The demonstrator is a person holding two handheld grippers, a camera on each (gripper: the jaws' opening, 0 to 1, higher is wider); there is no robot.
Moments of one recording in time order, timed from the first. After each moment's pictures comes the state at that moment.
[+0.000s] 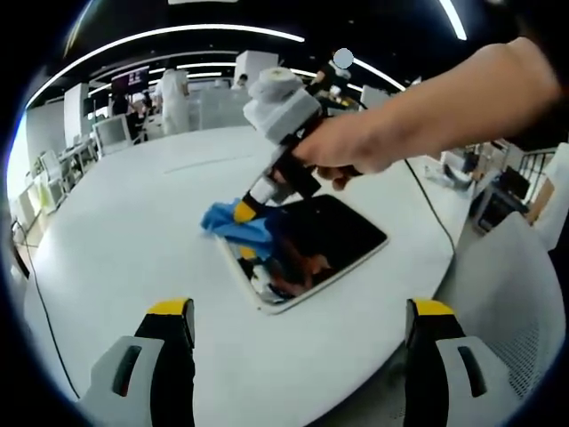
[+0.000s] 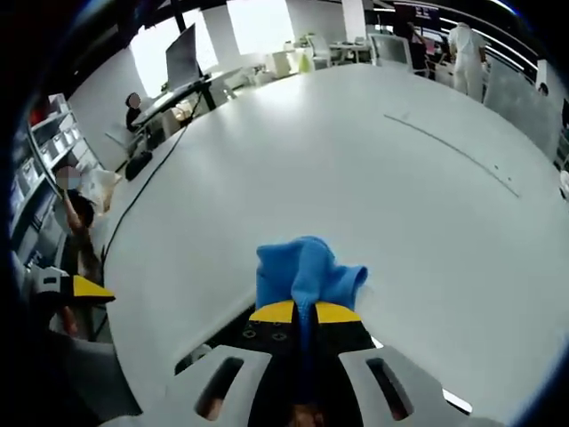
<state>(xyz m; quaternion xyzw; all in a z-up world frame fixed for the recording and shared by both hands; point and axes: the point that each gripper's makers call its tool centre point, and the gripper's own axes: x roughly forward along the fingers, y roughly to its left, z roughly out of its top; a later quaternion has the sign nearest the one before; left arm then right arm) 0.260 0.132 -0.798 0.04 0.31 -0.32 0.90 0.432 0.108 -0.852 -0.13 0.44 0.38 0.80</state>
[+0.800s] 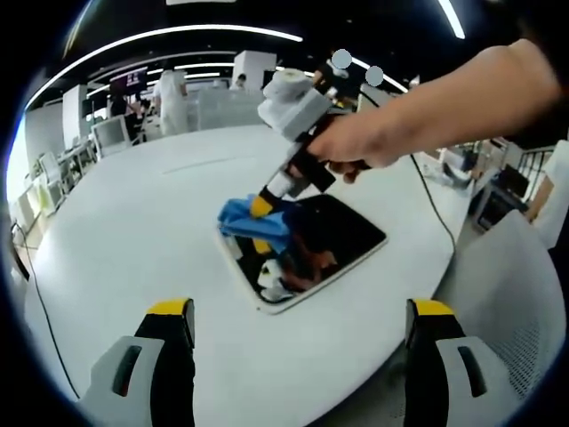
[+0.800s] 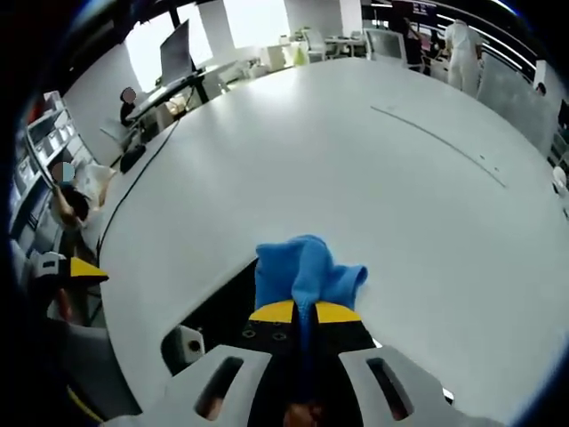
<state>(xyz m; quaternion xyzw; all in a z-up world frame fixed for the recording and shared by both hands) 0.259 0.131 -0.798 0.04 0.31 -0.32 0.89 0.432 0.078 -0.852 -0.14 0.46 0.36 0.80</state>
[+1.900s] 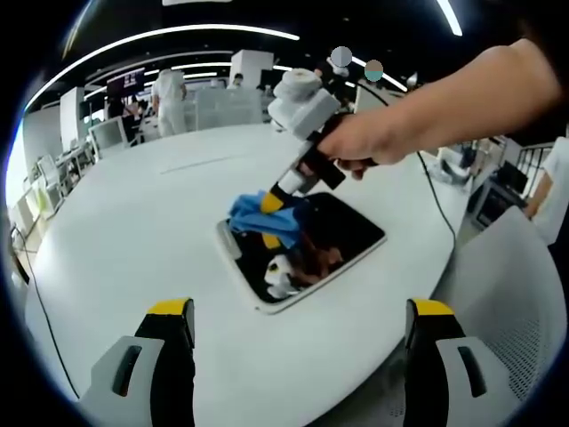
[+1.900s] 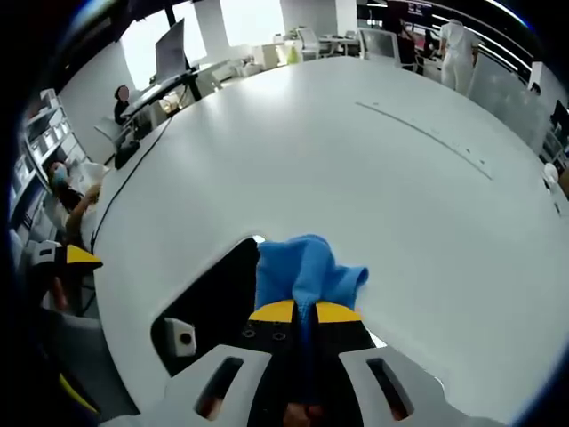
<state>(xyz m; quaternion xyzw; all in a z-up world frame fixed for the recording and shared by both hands) 0.258 0.130 -0.799 0.05 0.31 -0.33 0.89 0.429 0.059 -0.852 -0.15 0.45 0.35 0.81</state>
